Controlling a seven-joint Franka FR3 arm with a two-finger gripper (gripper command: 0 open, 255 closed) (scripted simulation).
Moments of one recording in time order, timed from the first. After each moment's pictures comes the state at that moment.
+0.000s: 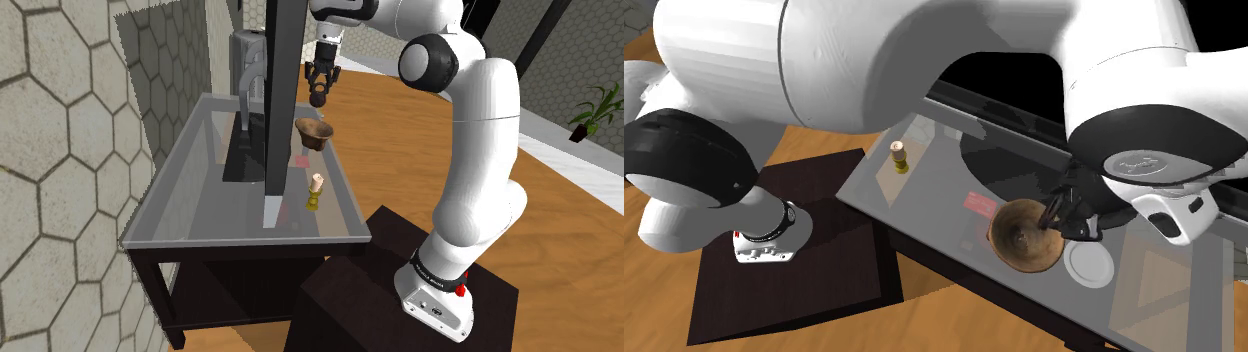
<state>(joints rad) -0.29 0.51 -0.07 -1.13 0.10 1.52 0.07</state>
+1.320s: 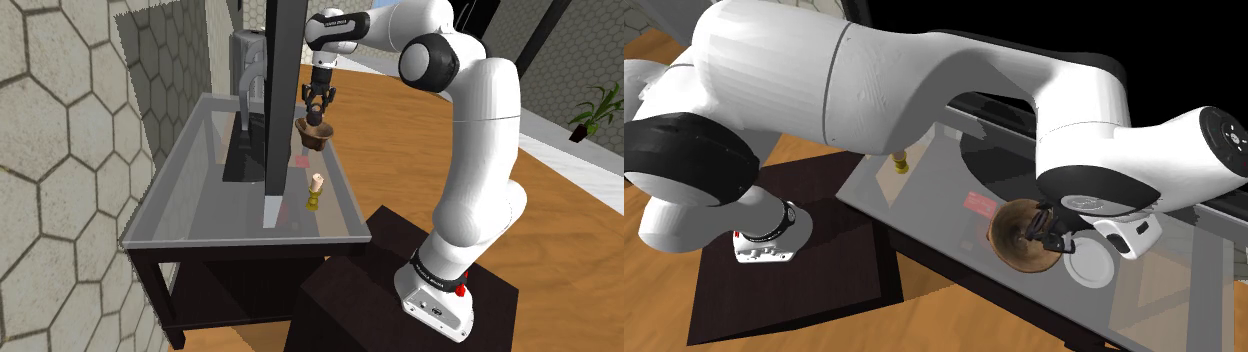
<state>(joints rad) -0.29 0.51 -0.07 -1.35 0.10 1.73 0.05</state>
